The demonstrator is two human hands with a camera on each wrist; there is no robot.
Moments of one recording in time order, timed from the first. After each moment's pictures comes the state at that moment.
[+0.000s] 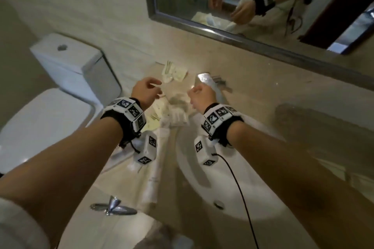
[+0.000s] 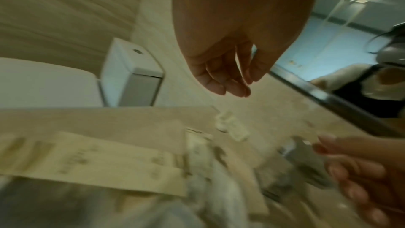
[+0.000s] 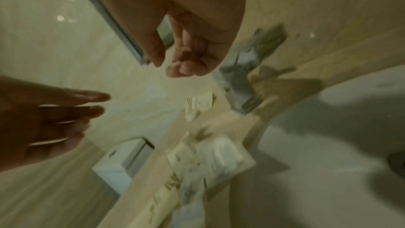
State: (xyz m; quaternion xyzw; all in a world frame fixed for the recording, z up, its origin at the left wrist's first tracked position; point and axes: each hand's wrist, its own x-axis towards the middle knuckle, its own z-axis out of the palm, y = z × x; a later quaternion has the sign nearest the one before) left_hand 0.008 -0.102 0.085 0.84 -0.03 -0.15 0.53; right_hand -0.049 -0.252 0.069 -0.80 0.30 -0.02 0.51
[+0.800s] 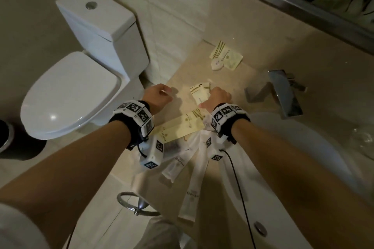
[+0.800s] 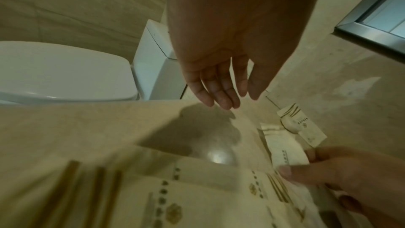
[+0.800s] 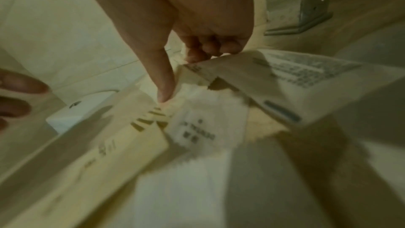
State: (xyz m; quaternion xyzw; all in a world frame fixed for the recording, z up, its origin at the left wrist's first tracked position) left_hand 0.086 -0.006 -0.018 0.86 0.03 -0.25 0.44; right_hand 0.058 -0.186 -0.039 -0.92 0.28 0.17 0.23
